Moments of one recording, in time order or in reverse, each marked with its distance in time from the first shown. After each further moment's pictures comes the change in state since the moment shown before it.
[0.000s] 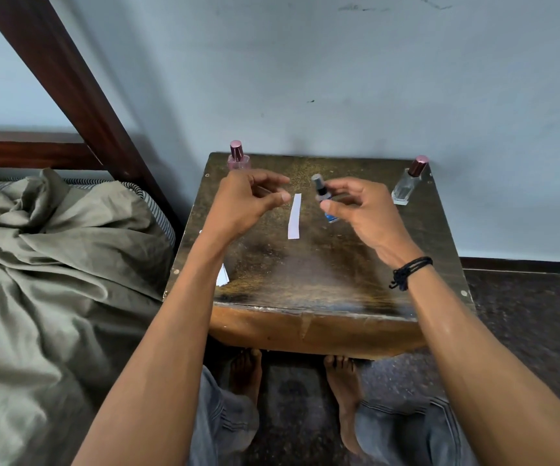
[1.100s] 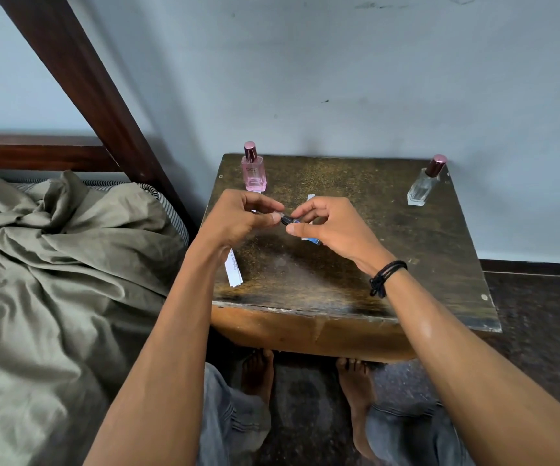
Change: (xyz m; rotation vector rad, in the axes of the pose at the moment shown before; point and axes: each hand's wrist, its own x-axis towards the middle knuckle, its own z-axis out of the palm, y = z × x) left_hand -0.017 -0.020 -0.020 -0.237 -0.091 -0.276; right_hand 0.005 0.001 0.052 -0.110 -0.207 0.073
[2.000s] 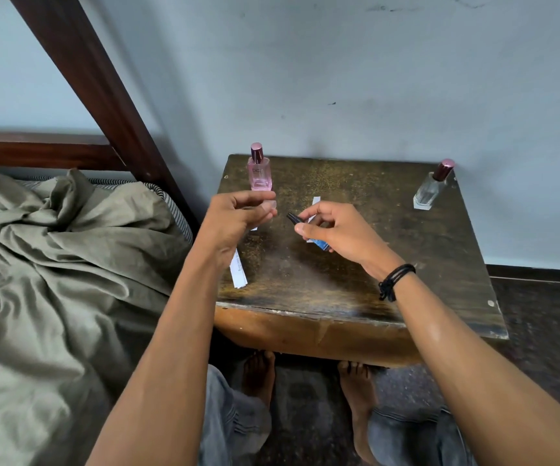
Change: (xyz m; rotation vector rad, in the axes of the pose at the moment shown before) left_hand 0.000 -0.010 -0.004 -0.339 0.155 -0.018; right_hand 0.003 0.006 0.000 0.053 -0.057 0.035
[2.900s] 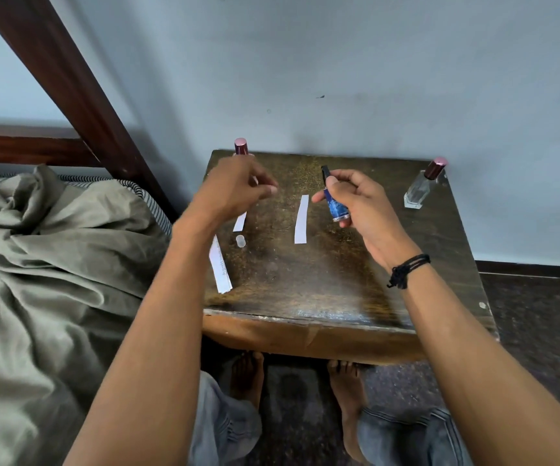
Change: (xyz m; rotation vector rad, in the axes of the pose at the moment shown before) left_hand 0.049 0.031 0.015 1.002 -0.168 0.355; right_hand 0.005 -0.003 -0.033 0.367 0.262 0.028
